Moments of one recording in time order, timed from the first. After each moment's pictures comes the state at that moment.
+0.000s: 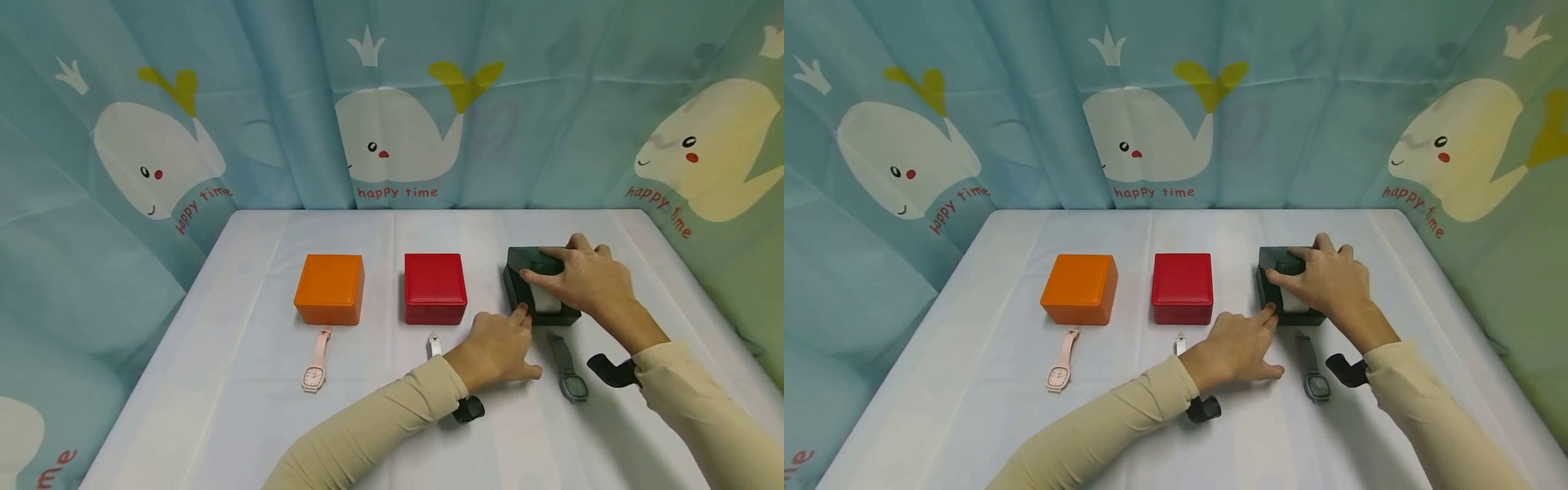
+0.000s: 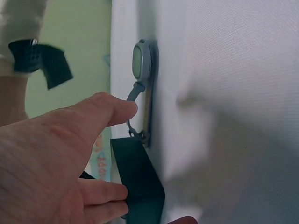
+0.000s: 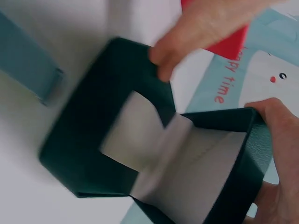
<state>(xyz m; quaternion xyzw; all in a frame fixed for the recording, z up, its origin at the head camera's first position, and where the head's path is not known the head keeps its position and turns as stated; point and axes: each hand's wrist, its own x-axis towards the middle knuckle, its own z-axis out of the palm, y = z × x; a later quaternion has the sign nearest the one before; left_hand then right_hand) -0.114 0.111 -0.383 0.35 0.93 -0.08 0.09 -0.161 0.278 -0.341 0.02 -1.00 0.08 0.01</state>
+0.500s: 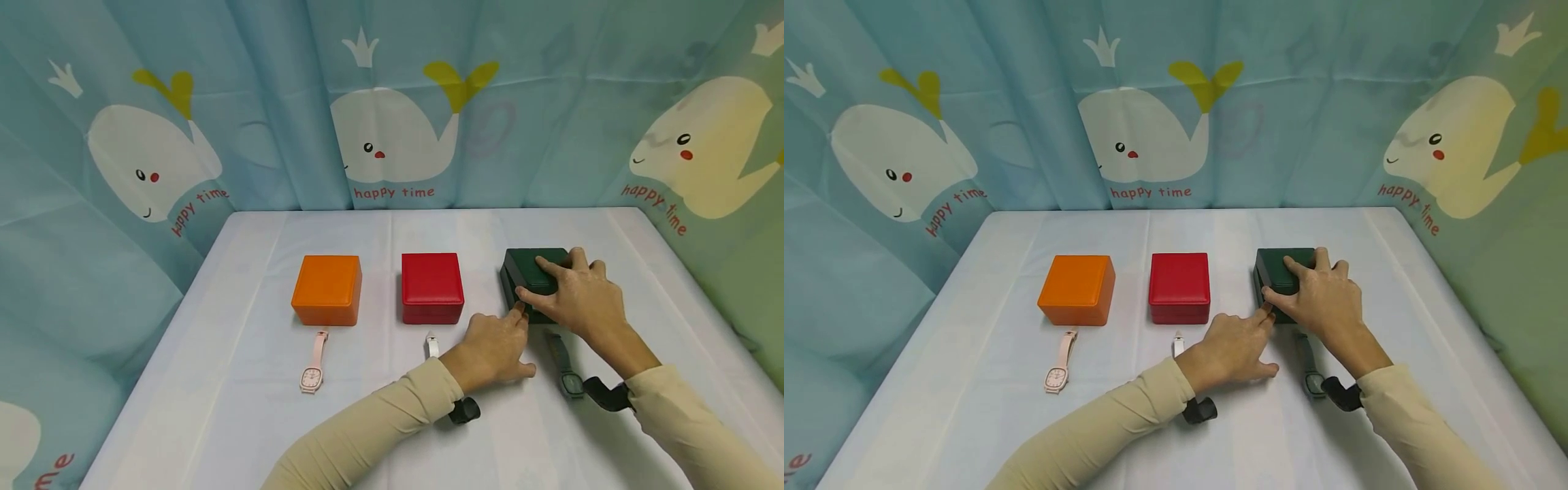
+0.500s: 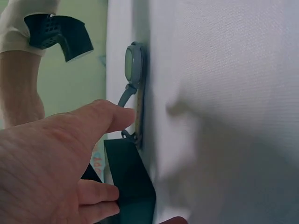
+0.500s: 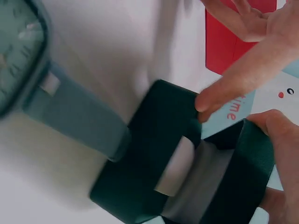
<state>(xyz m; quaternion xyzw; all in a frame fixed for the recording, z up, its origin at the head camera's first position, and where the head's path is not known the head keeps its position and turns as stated) -0.112 0.109 -0.389 0.35 0.93 -0.07 0.07 -0.138 0.274 -0.367 0.03 -0.99 0.08 0.09</state>
